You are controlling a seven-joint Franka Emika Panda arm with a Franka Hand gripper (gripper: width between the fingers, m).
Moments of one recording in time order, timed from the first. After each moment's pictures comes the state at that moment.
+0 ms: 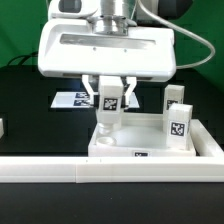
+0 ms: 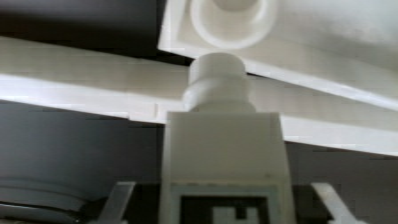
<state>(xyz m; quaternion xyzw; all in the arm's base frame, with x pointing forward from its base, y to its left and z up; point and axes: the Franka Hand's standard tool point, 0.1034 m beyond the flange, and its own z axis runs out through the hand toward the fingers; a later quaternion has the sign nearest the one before) 0.619 -0.004 0.095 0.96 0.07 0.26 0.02</state>
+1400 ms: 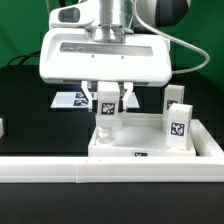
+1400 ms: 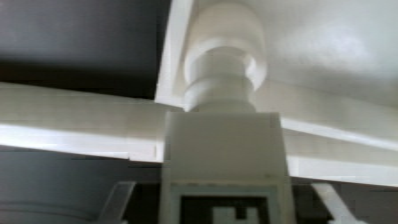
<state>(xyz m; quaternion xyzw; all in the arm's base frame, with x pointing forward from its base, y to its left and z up) 0.595 -0.008 0.077 0.96 0.05 0.26 0.02</state>
